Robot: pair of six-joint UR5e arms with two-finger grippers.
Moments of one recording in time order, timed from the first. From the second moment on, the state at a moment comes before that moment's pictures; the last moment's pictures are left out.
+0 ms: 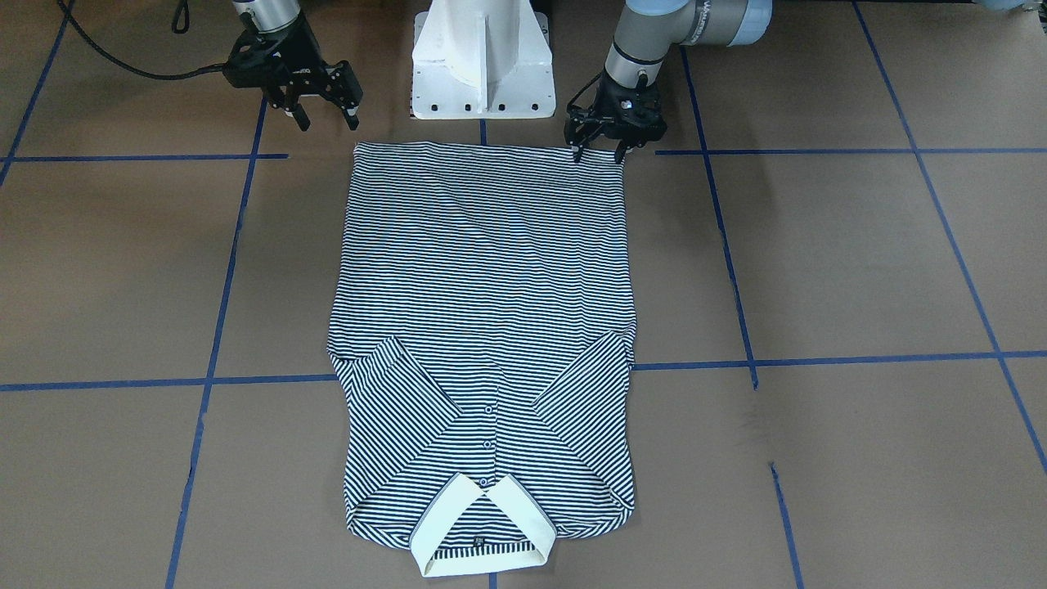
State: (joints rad) left arm -0.22 -1.77 -2.01 -1.85 -1.64 -1.48; right arm 0.12 -1.64 2.25 -1.22 1.45 1.71
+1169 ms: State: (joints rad) left arm -0.19 -1.70 -2.04 -1.85 -1.64 -1.49; right arm 0.11 -1.64 2.25 -1.22 1.42 1.71
